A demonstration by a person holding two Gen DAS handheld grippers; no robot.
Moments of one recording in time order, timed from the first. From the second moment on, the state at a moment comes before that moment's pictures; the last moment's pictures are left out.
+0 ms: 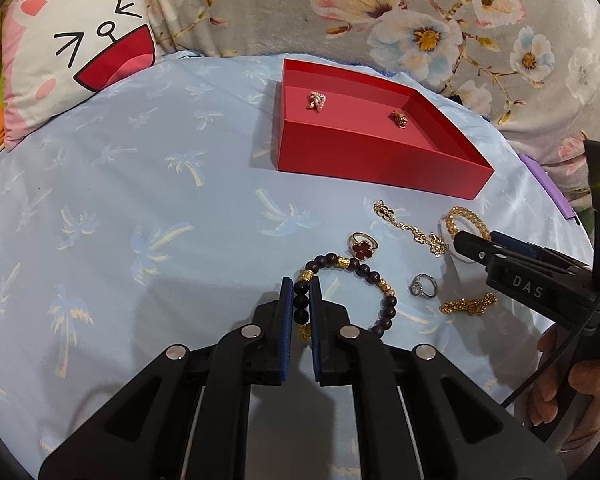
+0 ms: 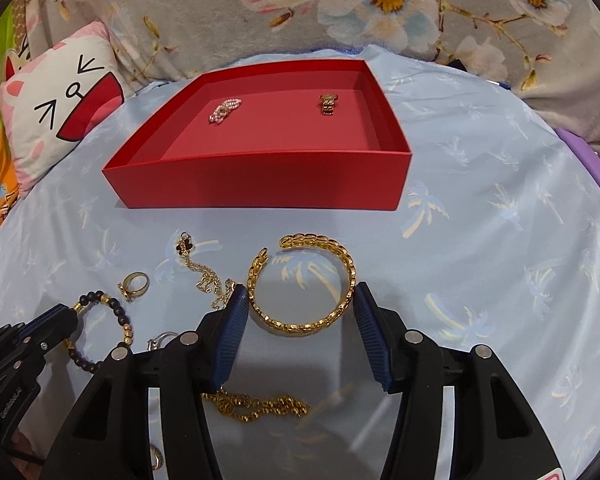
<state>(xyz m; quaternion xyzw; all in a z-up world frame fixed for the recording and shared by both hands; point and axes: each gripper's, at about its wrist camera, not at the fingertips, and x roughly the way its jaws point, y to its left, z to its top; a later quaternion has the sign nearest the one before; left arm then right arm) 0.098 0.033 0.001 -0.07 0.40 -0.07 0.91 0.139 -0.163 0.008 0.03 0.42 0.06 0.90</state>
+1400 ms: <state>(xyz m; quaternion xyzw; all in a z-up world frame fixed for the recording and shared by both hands) 0.306 0.000 0.069 -0.10 0.37 -0.11 0.92 0.302 -0.159 0.034 0.04 0.42 0.09 0.90</state>
